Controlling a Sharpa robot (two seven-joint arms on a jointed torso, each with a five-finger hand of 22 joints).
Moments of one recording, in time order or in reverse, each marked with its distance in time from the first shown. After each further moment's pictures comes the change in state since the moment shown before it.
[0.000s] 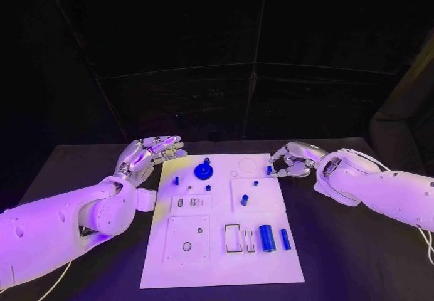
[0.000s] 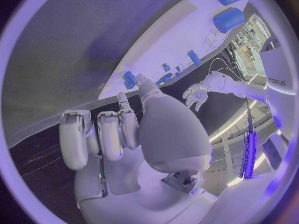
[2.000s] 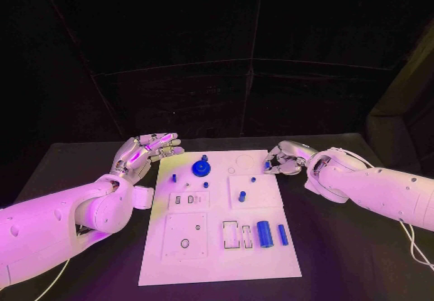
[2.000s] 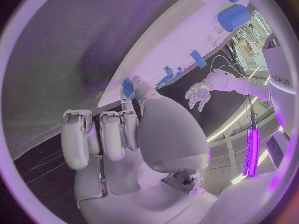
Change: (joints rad) left arm 0.000 0.001 0.000 0.000 -0.001 0.000 0.000; left_hand 0.000 0.000 0.000 0.000 0.000 0.000 0.000 0.000 0.000 0.000 0.000 0.000 0.000 0.000 0.000 -0.001 0.000 0.000 0.000 0.000 0.000 -0.002; right arm -0.021 0.048 0.000 -0.046 0.041 -0.012 0.002; right_hand 0.041 0.089 0.079 -0.070 -0.120 0.161 -0.032 0.085 0.011 0.000 -0.040 0.024 0.000 0.000 -0.033 0.000 0.000 0.000 0.000 -0.025 0.000 0.000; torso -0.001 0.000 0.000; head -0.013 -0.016
